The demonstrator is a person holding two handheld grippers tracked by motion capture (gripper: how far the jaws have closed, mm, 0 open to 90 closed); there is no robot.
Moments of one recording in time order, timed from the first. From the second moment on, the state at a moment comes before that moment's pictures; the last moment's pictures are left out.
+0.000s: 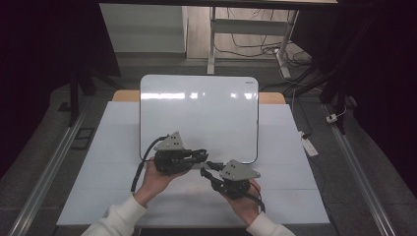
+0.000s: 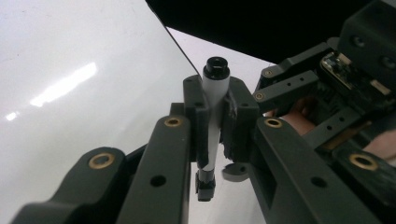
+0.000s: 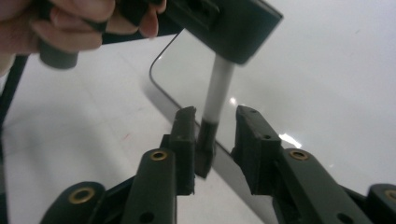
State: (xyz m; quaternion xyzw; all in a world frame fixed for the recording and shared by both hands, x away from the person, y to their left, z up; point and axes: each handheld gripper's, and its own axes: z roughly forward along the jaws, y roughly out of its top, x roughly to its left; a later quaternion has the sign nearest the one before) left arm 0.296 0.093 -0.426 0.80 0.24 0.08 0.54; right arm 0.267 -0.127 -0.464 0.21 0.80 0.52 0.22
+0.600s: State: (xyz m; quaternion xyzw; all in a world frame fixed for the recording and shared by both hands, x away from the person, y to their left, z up) left arm 0.292 0.110 -0.425 0.78 0.28 0.08 0.55; right arm 0.282 -0.143 -0.457 0.26 0.78 0.52 0.22
